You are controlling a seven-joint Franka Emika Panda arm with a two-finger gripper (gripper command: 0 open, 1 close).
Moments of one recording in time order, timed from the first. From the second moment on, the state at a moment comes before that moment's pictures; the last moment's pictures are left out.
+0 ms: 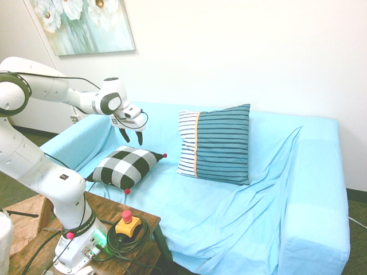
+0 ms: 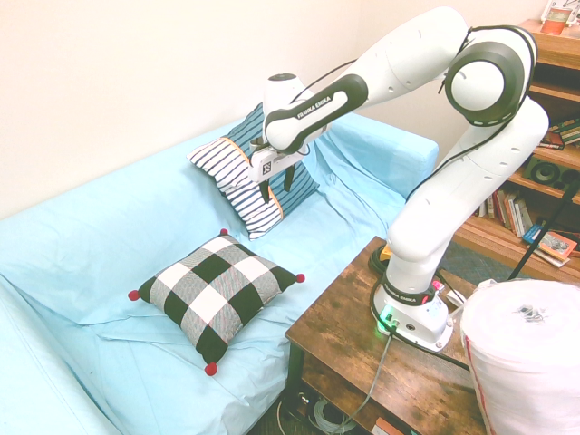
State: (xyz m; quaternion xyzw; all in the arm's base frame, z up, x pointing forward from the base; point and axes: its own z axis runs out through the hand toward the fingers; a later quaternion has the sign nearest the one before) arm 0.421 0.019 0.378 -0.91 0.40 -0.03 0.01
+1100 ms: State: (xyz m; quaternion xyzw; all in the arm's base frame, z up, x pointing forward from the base) arm 0.308 0.230 0.175 -0.95 0.31 0.01 0.00
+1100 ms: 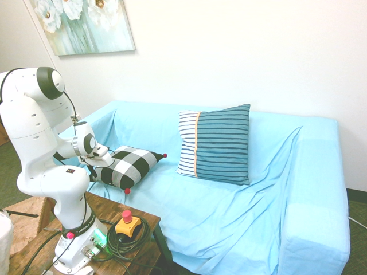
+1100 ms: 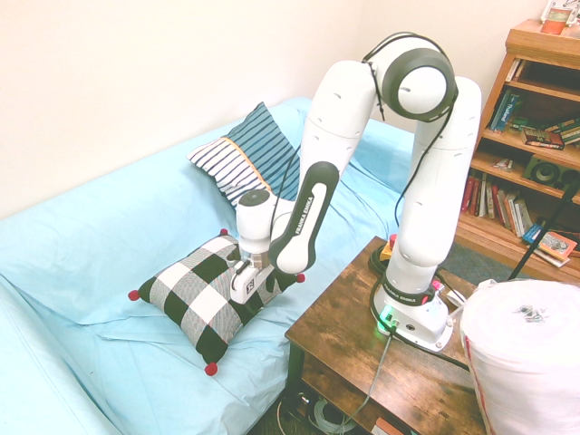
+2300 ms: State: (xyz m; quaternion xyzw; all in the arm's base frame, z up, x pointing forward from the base) arm 0.380 0.269 0.122 -0.93 0.37 -0.06 0.02
